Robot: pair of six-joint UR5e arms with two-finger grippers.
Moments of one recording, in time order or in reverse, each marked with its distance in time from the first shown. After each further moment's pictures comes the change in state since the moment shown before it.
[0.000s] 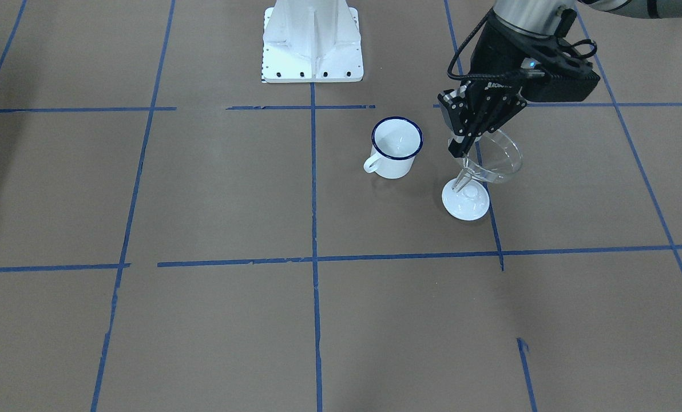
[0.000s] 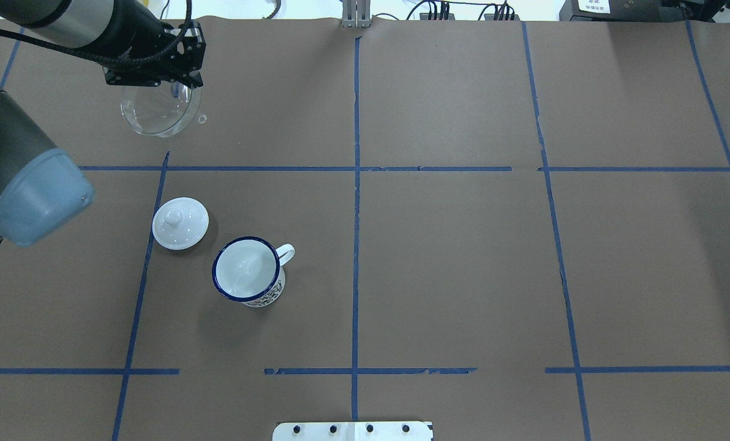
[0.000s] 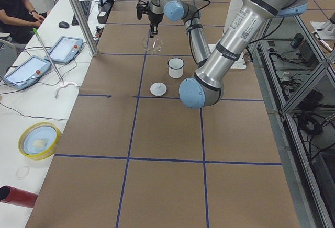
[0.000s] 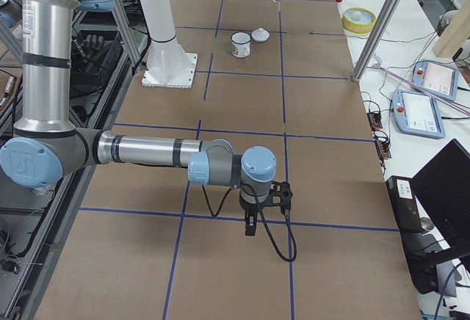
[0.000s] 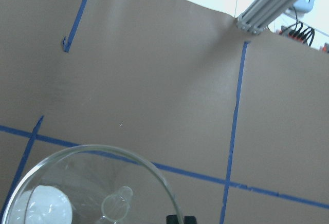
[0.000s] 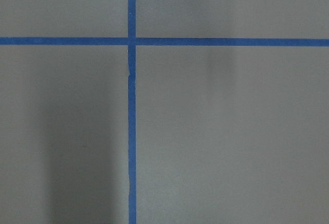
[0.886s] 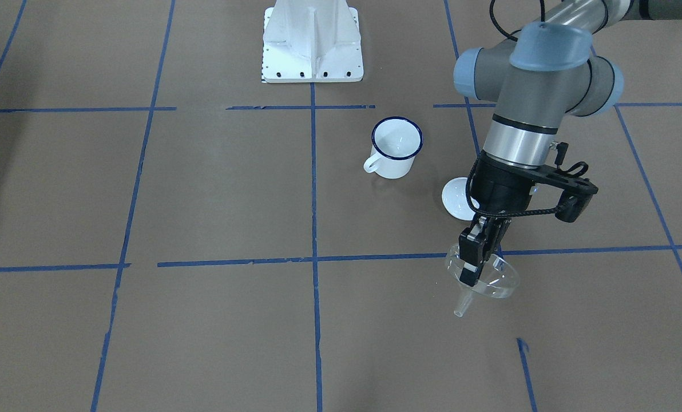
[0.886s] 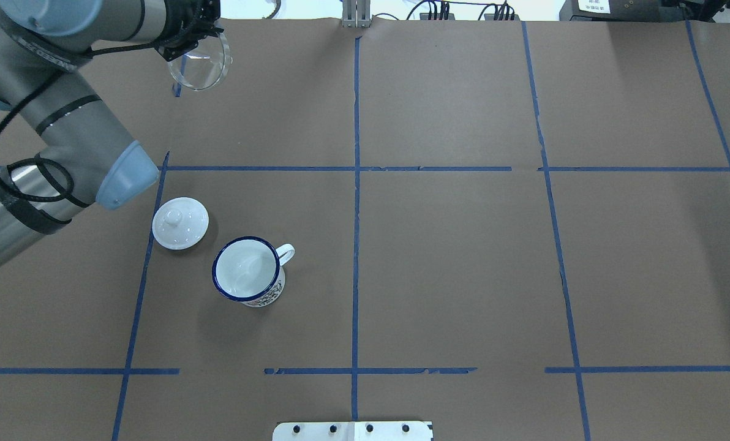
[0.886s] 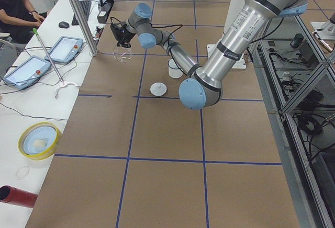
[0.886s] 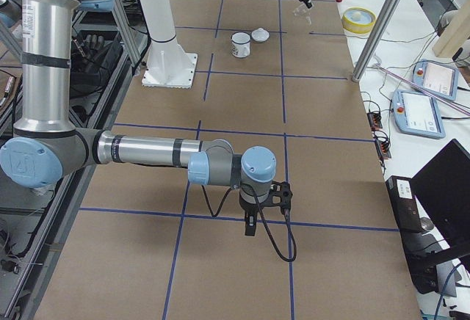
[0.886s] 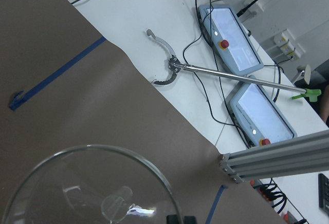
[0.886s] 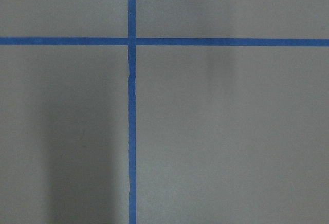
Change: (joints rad) left arm 0.102 0.001 0.378 -0.544 0.453 -0.497; right arm 0.000 0.000 0.000 0.000 0.000 0.000
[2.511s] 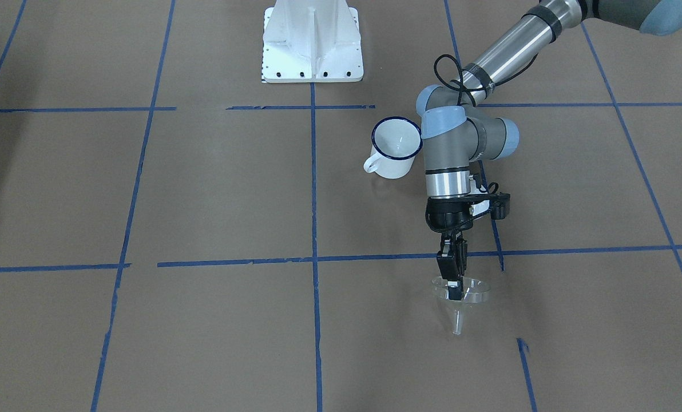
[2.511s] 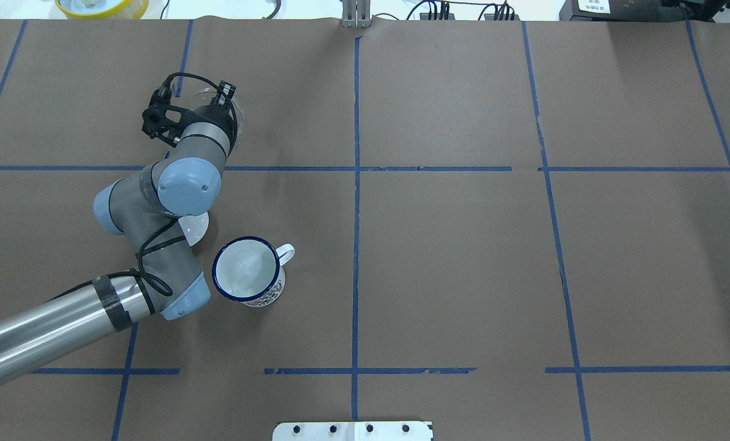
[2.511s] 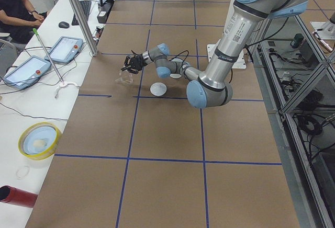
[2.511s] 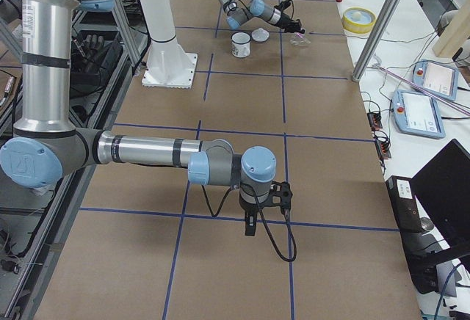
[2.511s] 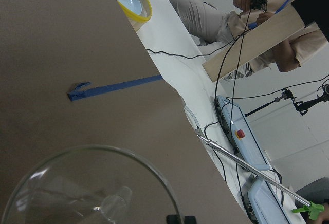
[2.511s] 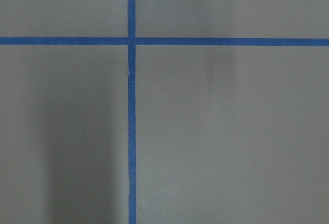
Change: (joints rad) left arm 0.244 0.038 0.284 -0.240 0.576 -0.223; right arm 0.000 0.000 0.000 0.000 0.000 0.000
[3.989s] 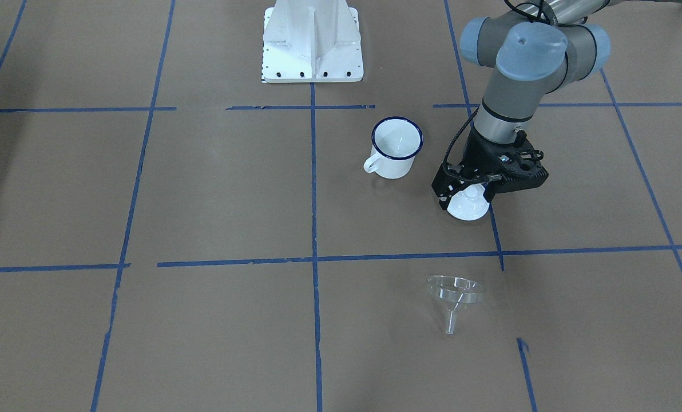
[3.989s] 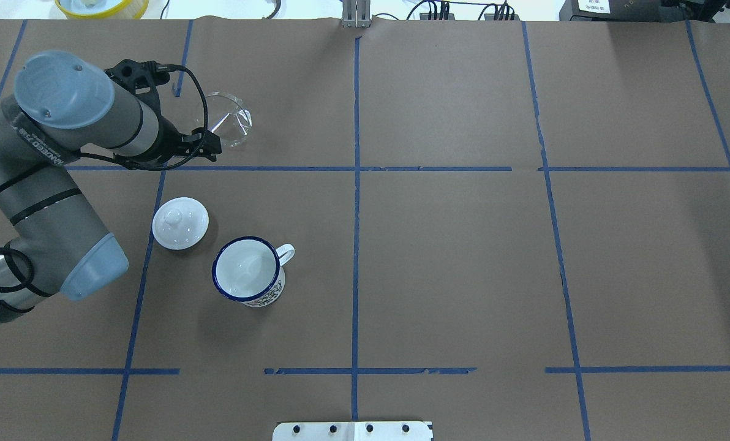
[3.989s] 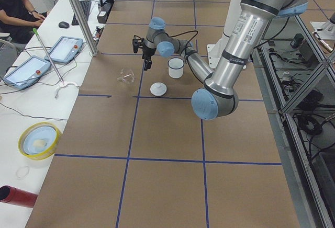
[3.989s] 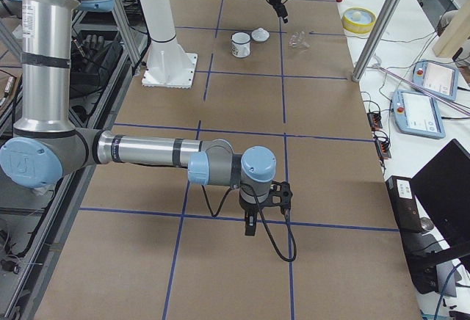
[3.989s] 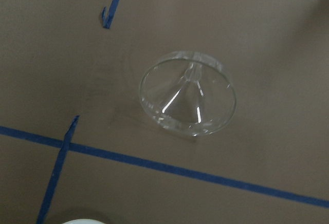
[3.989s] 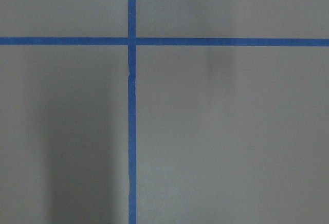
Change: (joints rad) left arm -0.175 0.182 -0.495 0.604 -0.921 0.904; right arm 0.000 0.000 0.000 0.000 0.000 0.000
